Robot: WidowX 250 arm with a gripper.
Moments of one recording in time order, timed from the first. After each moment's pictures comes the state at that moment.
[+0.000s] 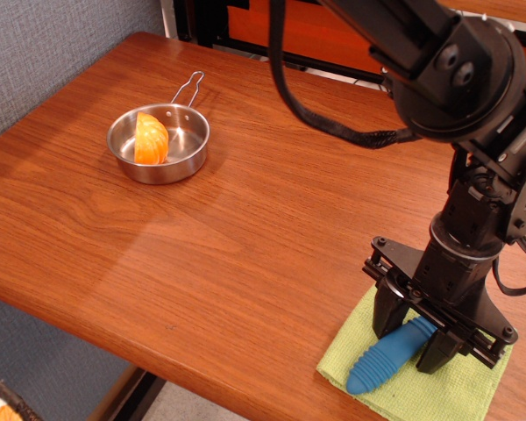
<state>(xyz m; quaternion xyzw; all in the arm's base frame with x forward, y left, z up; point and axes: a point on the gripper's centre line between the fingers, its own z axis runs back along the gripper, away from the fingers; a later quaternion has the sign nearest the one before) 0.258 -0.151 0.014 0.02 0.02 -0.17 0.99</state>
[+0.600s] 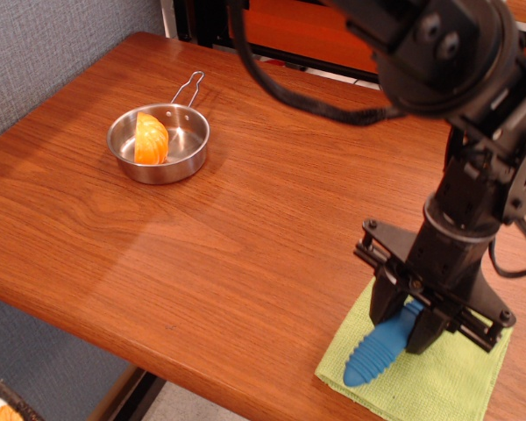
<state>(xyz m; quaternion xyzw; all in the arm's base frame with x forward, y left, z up) 0.254 -0.142 0.039 0.03 0.00 -0.16 0.99</state>
